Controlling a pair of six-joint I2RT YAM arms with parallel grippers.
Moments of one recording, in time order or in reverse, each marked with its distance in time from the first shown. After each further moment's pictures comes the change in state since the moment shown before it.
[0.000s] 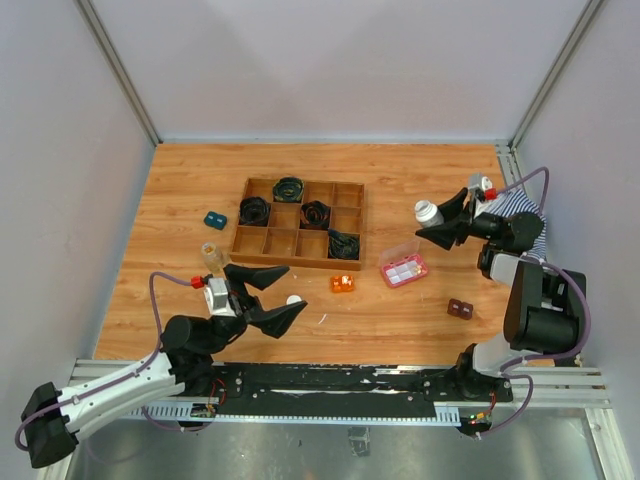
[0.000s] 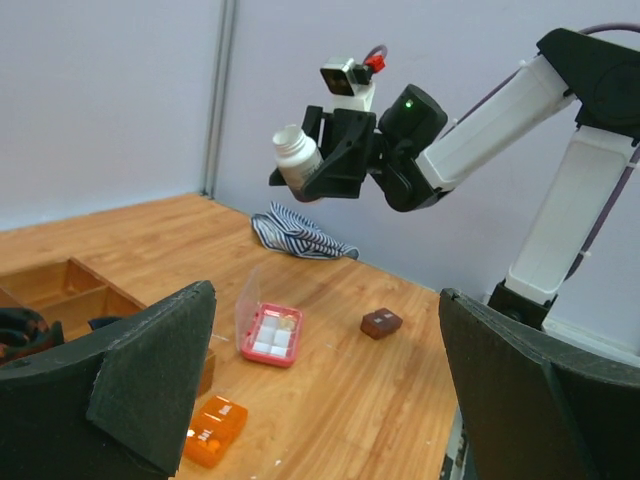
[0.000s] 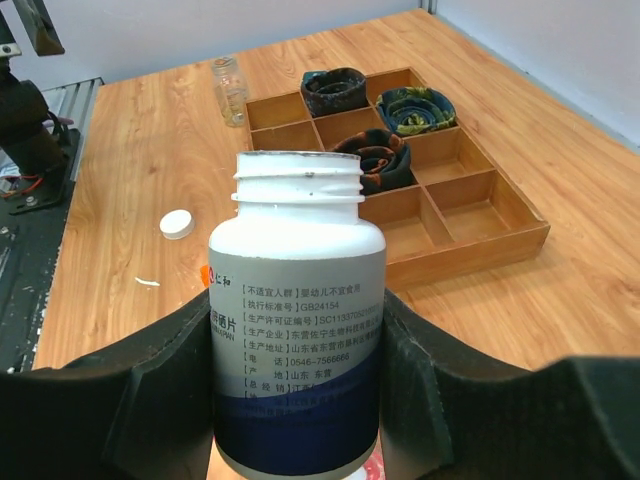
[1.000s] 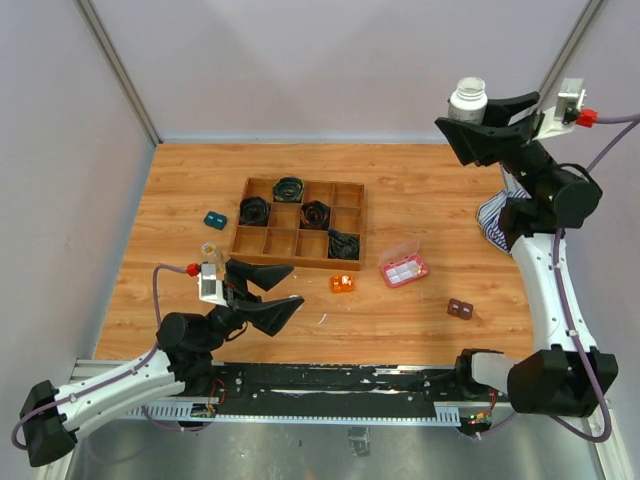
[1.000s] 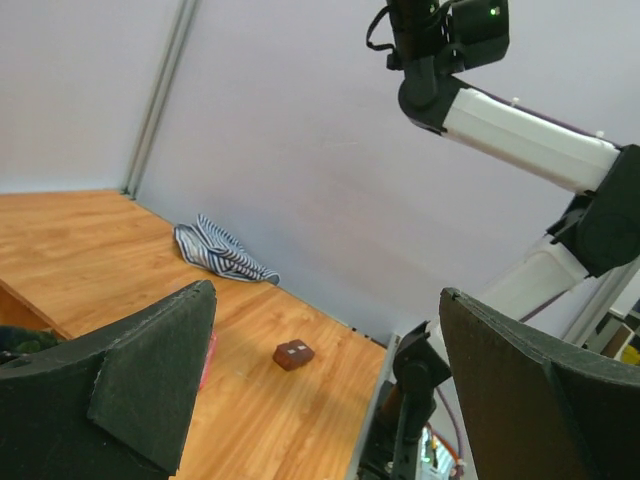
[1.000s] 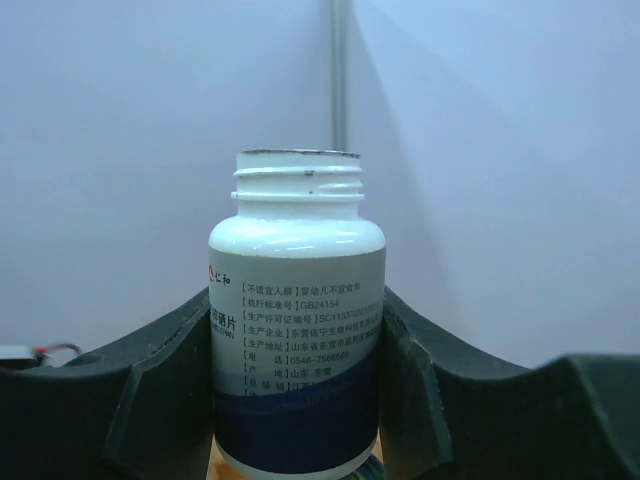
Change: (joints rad) left arm 0.000 -0.002 0.049 0.018 -0.006 -0.230; right arm 0.184 -0.353 0.611 -0.571 0.647 0.080
